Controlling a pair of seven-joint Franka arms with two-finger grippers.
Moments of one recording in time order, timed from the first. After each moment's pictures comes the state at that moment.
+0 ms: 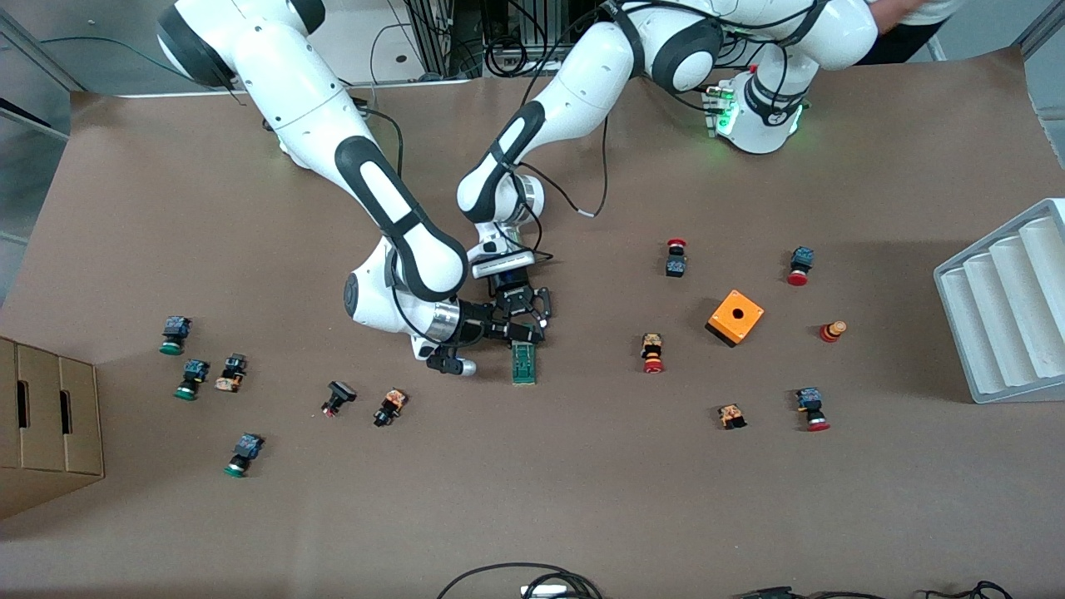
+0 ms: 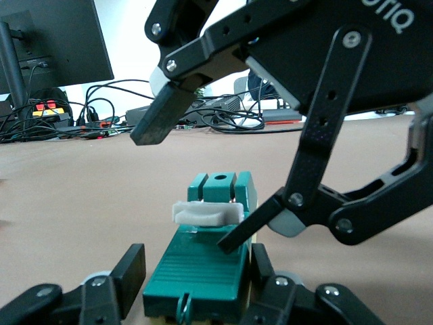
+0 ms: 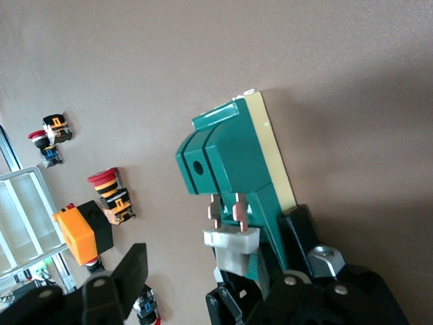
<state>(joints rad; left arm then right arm) -1.25 1.16 0.15 -1.35 1.49 1.91 -2.40 0.57 0.65 0.05 -1.82 1.41 2.53 -0.26</state>
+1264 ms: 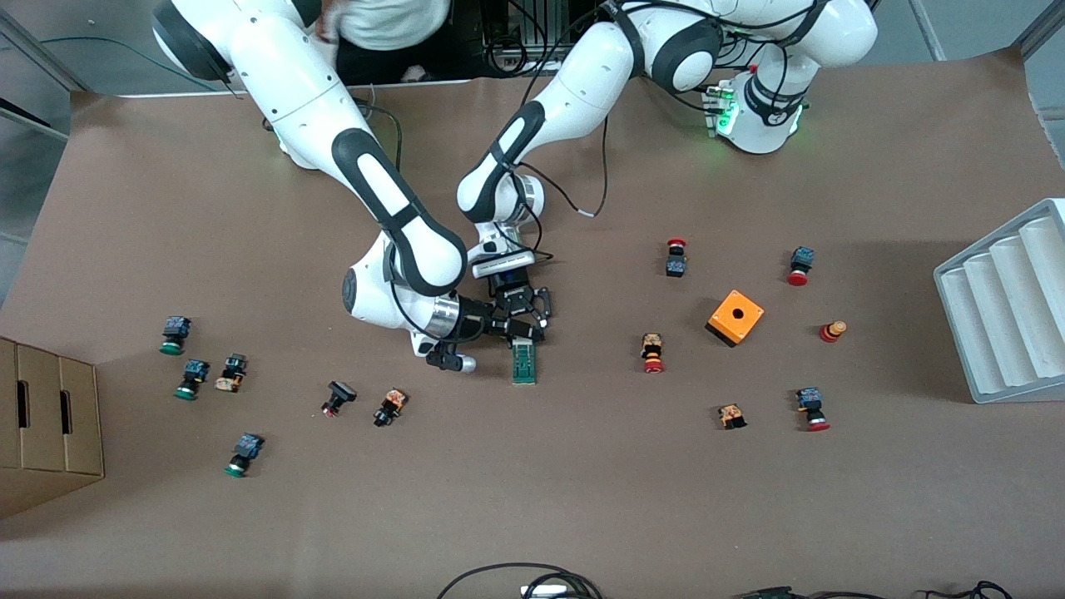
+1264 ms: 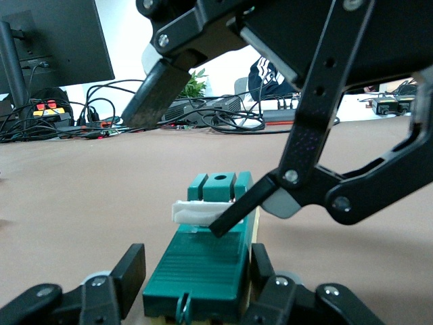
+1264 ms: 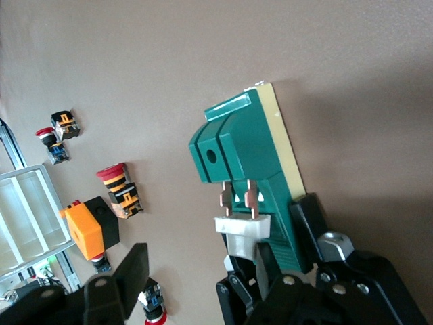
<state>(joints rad) -1.25 1.16 0.15 -1.35 1.49 1.90 -2.40 0.57 0.63 0.06 -1.84 1.41 2.53 -0.25</state>
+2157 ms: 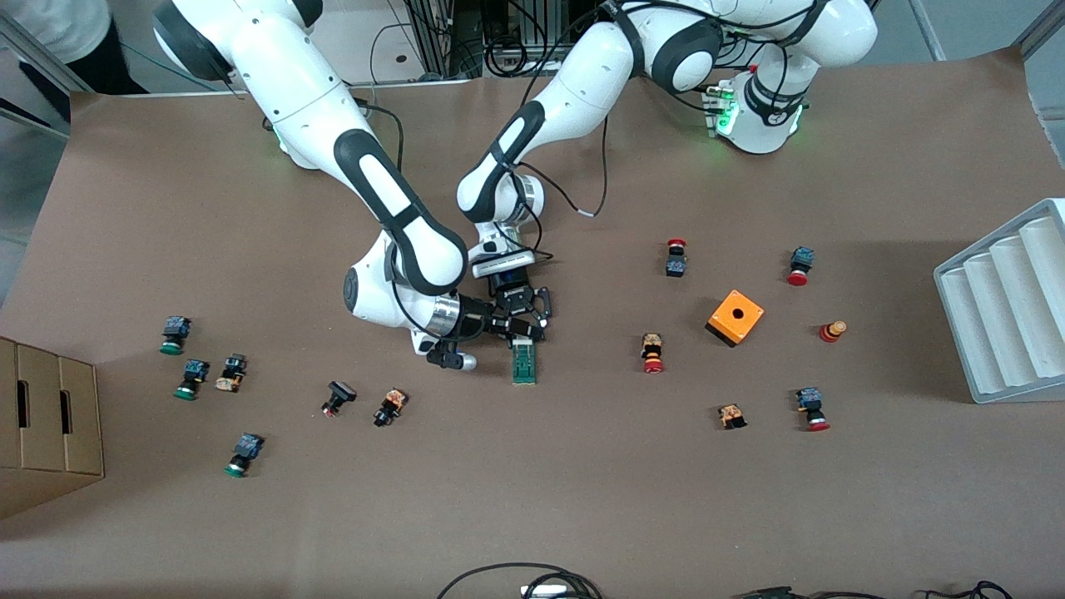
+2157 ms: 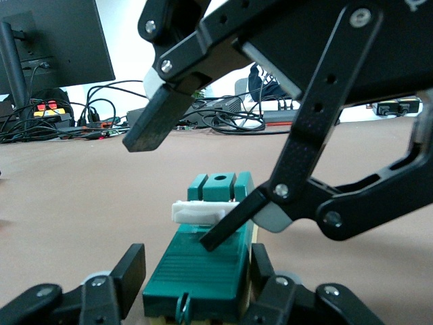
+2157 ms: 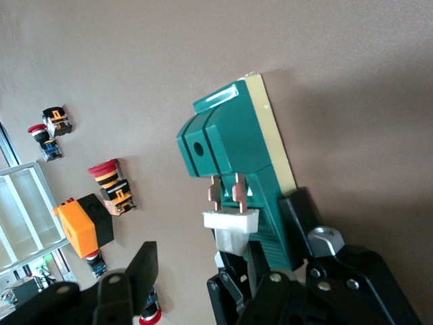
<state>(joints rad) -1.25 1.16 0.15 -1.35 1.49 1.90 -2.40 0.57 0.63 0.06 -1.85 1.41 2.53 -0.25</state>
